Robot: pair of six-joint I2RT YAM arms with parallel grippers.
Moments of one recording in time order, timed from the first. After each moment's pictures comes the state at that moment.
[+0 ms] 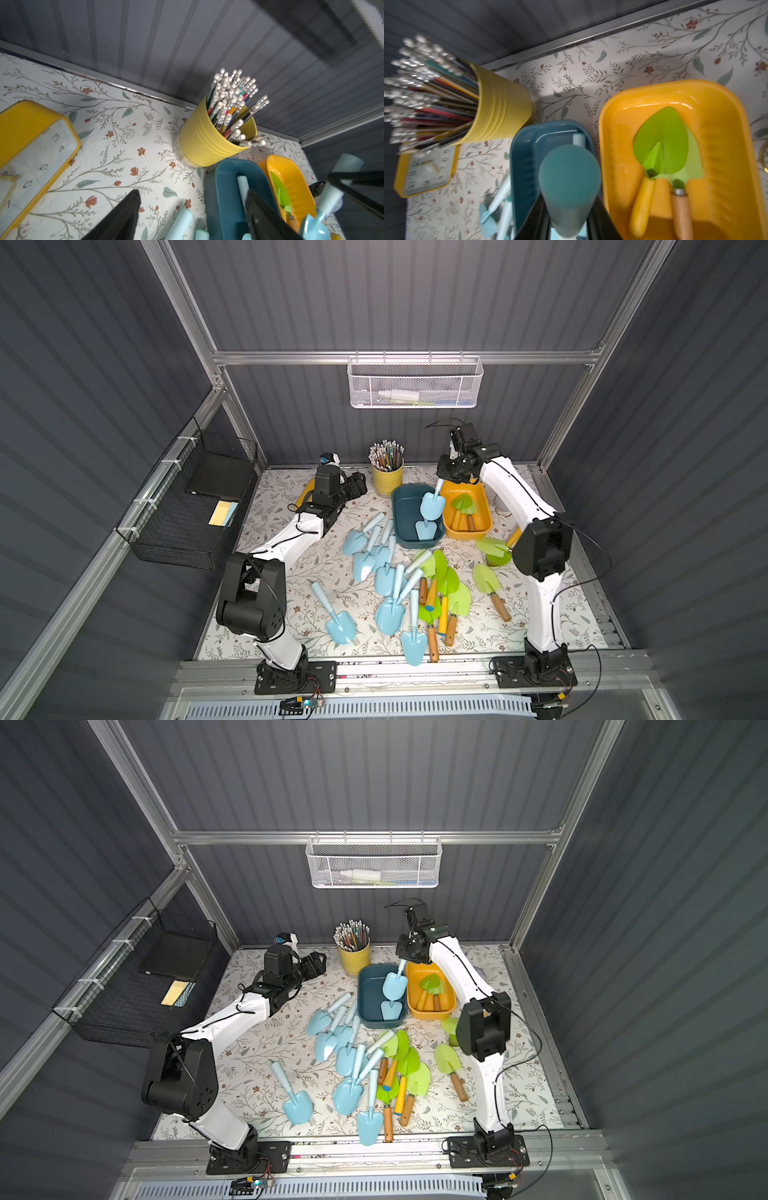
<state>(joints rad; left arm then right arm) -0.27 1.65 1.18 0.06 0.03 -0.53 0.38 2.24 2.26 -0.94 -0.06 0.48</state>
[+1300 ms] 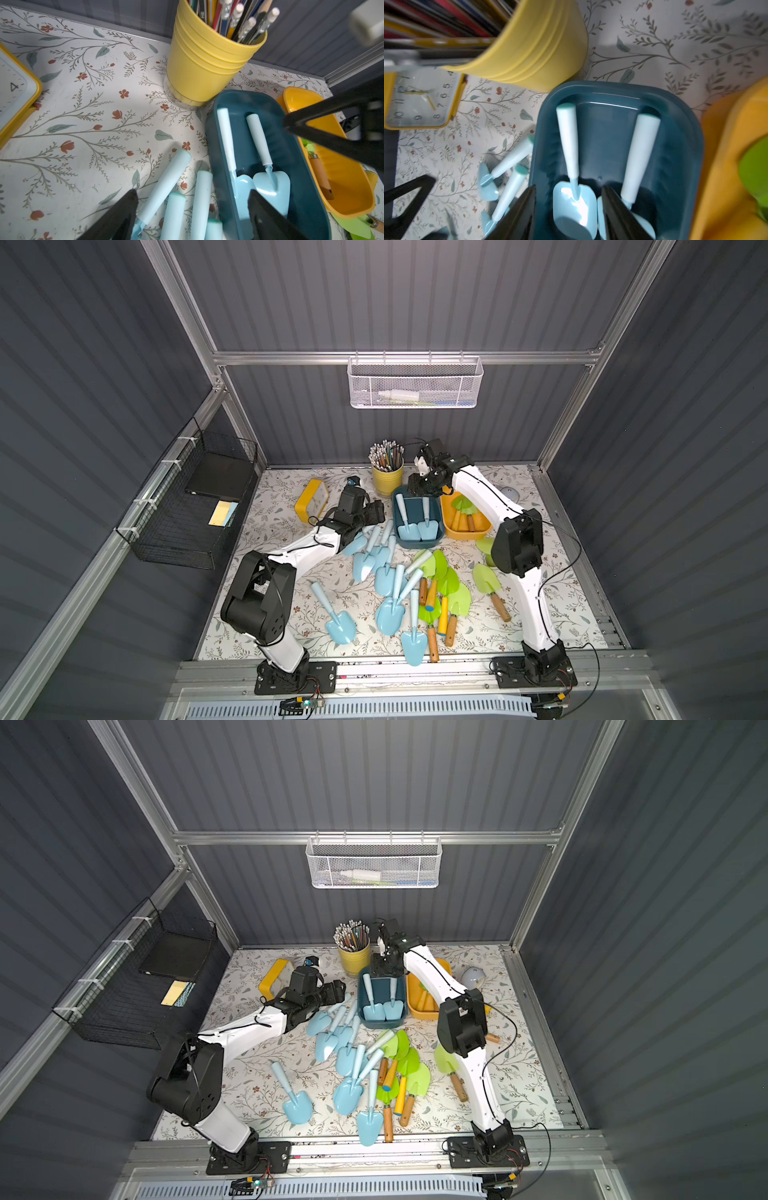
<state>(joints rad) -0.42 1.65 1.04 0.01 -0.04 -0.46 0.52 2.26 2.20 -0.93 -0.19 0.36</state>
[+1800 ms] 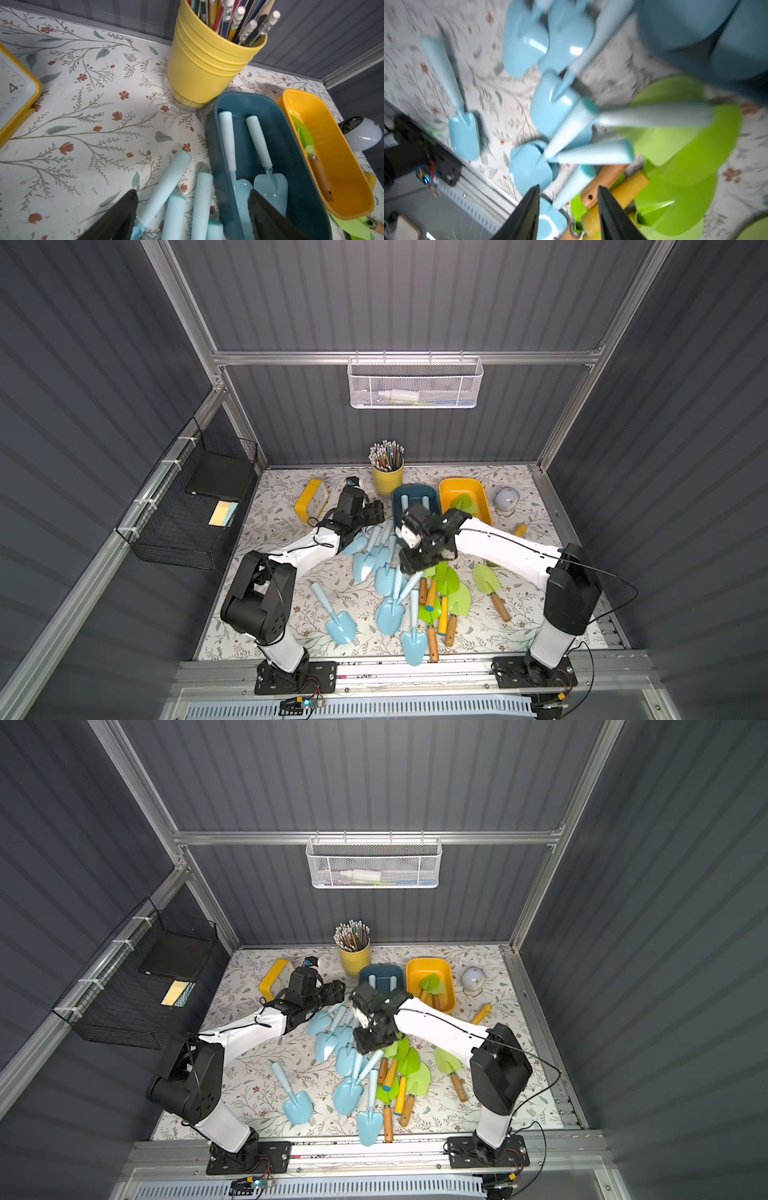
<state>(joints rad) -0.42 1.65 1.03 0.04 -0.04 -0.46 0.93 1.74 1.39 -0.93 -0.20 0.41</state>
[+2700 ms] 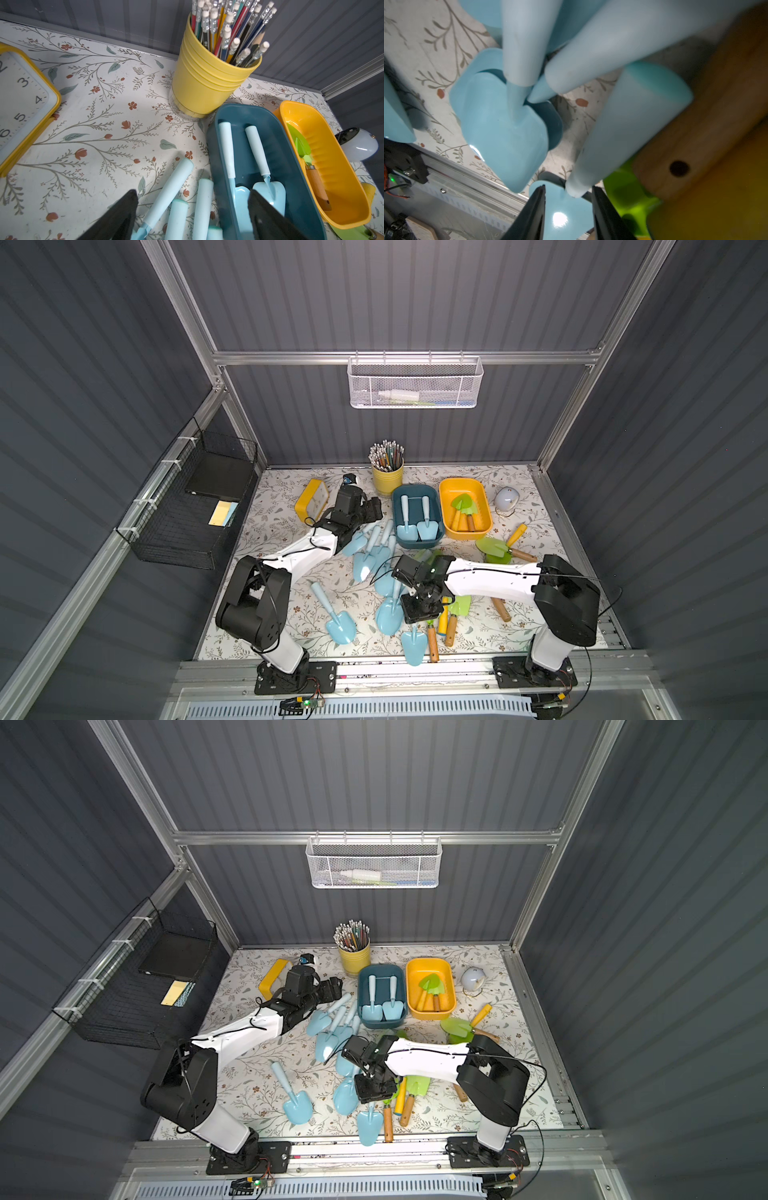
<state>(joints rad) -0.42 1.61 1.03 0.04 -0.08 -0.47 1.11 1.74 1.09 -0.76 -0.22 0.78</state>
